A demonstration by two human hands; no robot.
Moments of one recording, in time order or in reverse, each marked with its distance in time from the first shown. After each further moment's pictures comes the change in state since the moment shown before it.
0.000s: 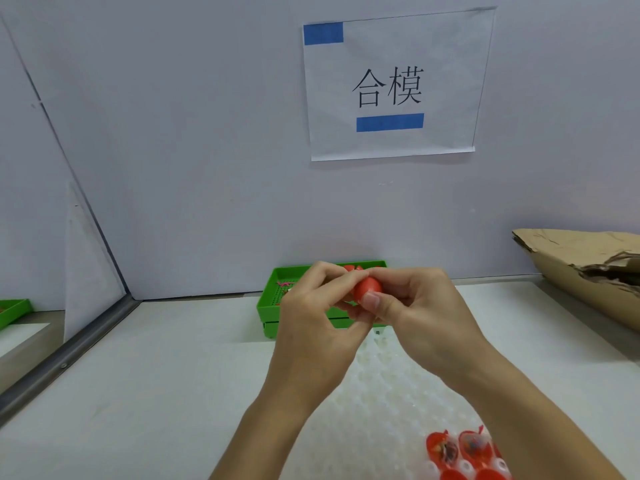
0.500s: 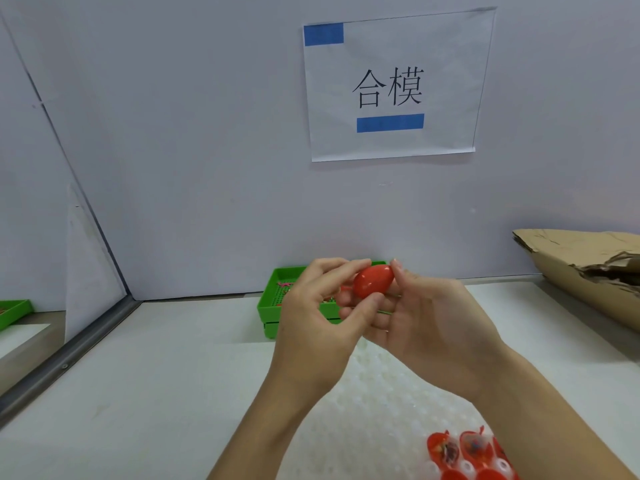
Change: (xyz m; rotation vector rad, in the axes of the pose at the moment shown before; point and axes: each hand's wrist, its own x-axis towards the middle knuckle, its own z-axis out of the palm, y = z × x) left_hand 0.002 0.005 -0.001 -0.249 -0.050 -0.242; right_hand 0.001 -0.003 -0.008 0.886 -0.214 0.400
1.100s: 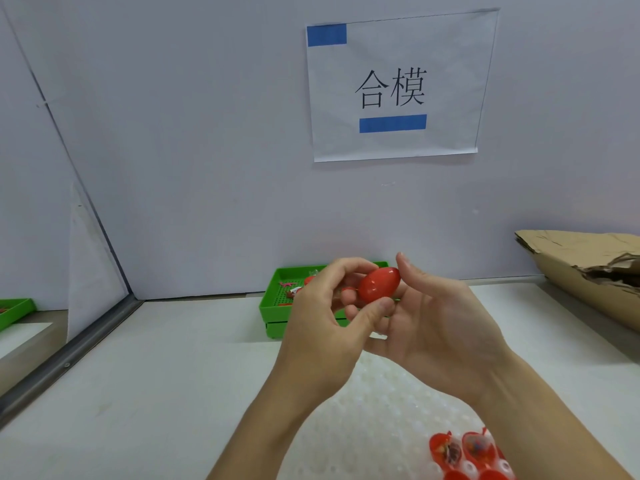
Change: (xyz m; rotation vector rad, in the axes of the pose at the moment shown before) left_hand -0.001 0.004 0.000 -0.036 -0.081 -0.020; right_hand 0.001 0.001 -0.003 0.017 -0.055 0.063
